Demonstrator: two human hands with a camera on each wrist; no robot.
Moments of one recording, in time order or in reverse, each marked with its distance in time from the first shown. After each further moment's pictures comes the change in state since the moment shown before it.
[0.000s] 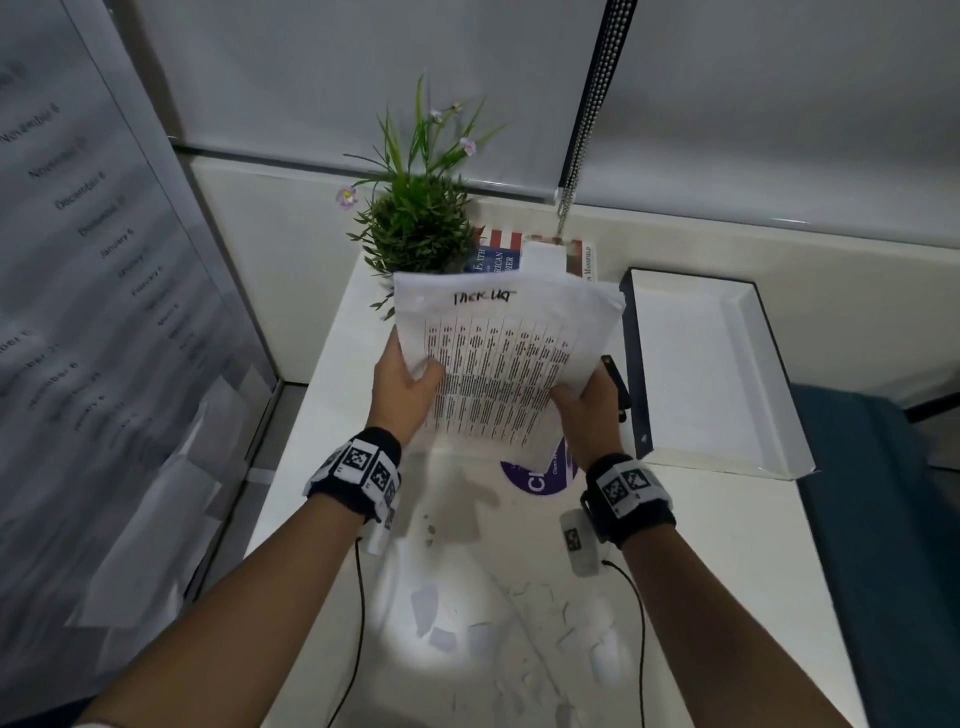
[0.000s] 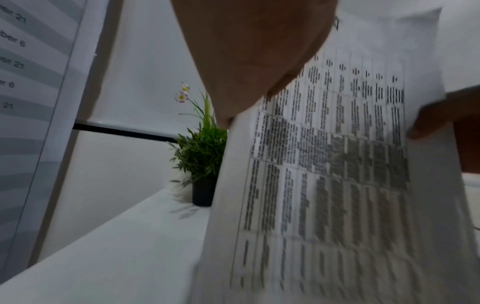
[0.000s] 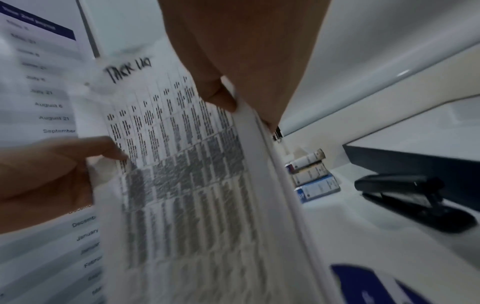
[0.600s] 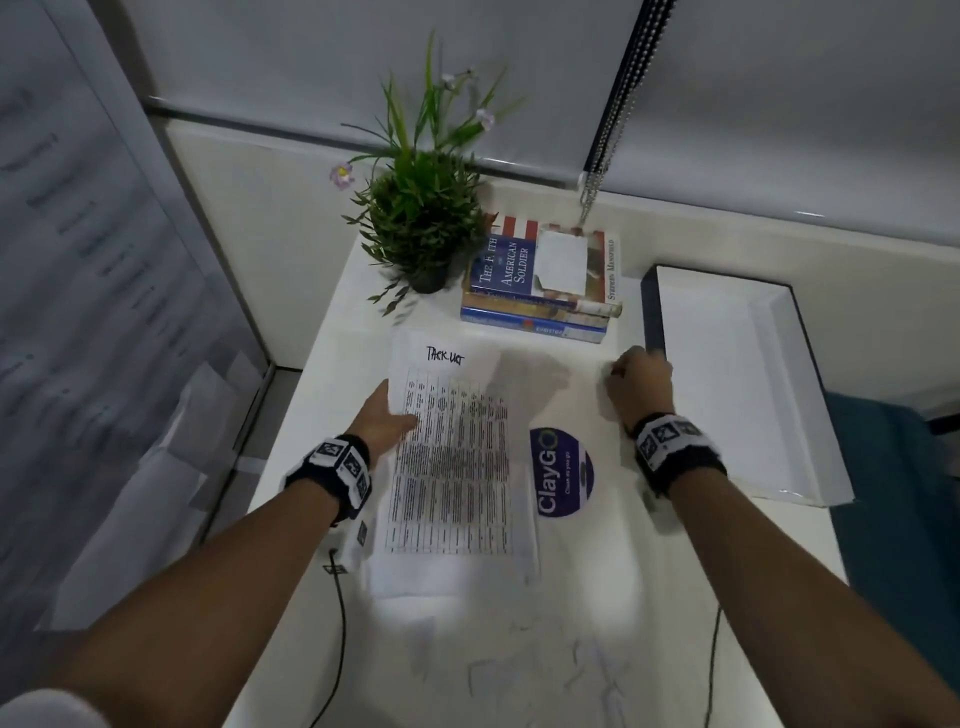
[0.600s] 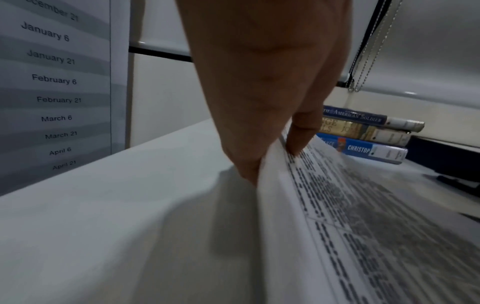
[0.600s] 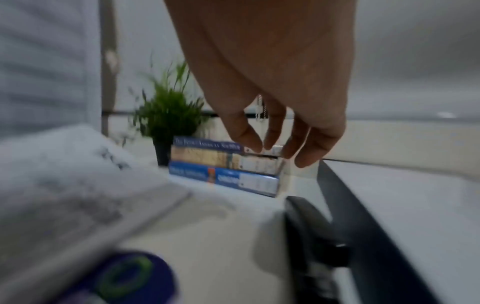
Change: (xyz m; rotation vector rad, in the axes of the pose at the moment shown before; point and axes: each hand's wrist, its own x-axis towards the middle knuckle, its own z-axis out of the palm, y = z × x) left_hand 0.054 -0.135 -0.035 0.167 -0.226 -0.520; right_hand 0.106 0.064 -0.038 -1.071 0.006 0.190
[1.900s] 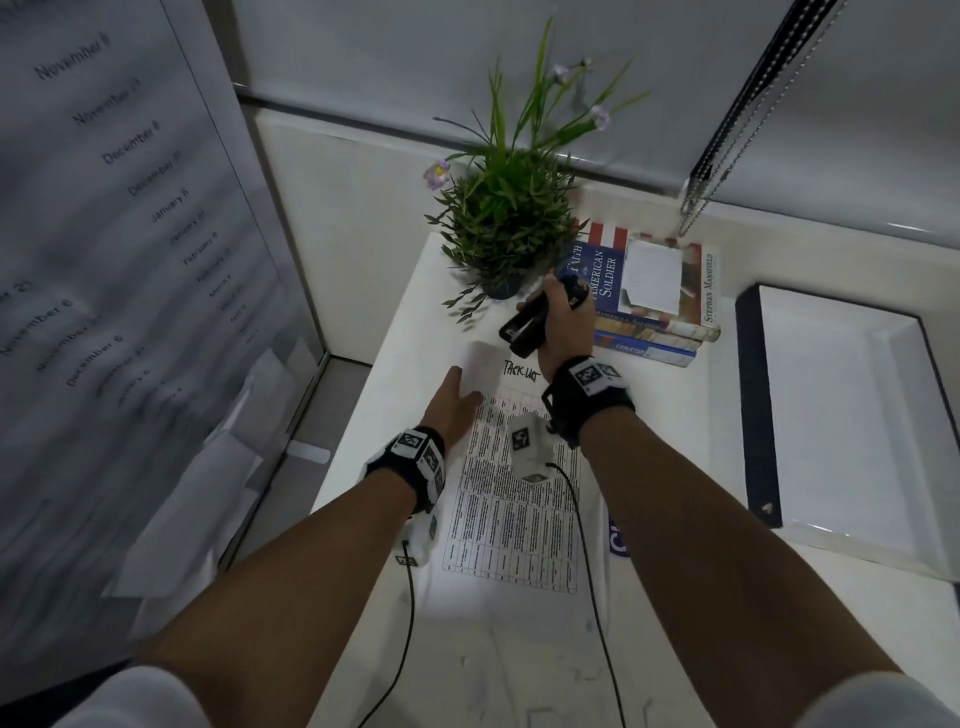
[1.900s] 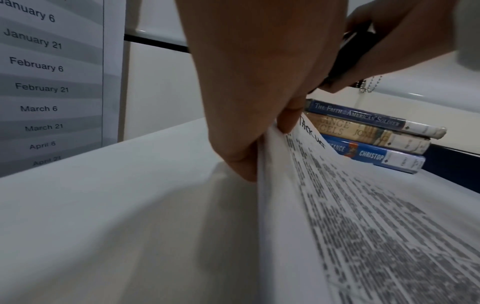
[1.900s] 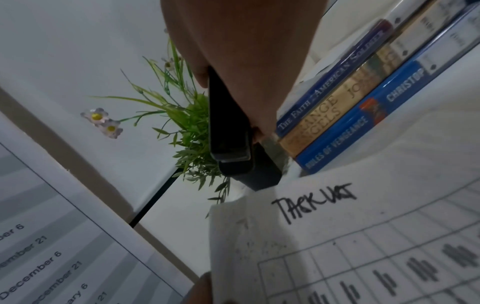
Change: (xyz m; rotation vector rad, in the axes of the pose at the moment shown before) left_hand 0.026 0.020 -0.003 0.085 0.069 -0.025; right_hand 0.005 -0.210 0.056 1.490 -0.175 0.137
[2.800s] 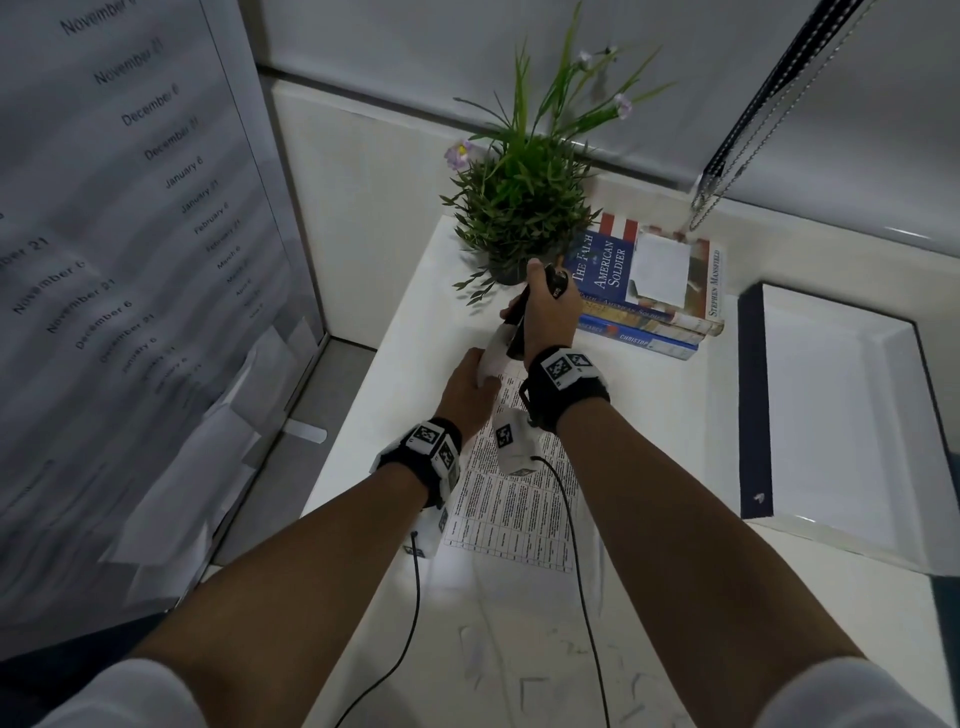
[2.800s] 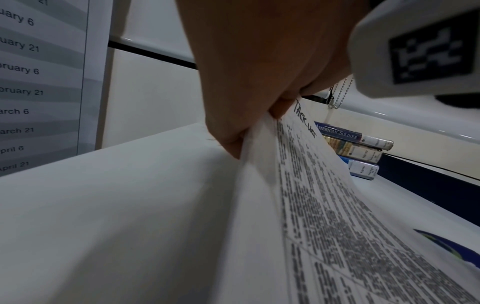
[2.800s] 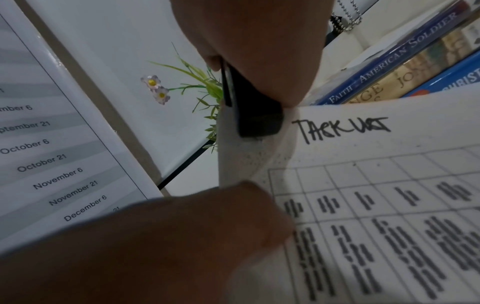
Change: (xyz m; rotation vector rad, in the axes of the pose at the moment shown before) left_hand -0.031 0.015 0.008 -0.073 0.092 0.245; right_hand -0.030 0.006 0.028 -0.245 0.041 -0.093
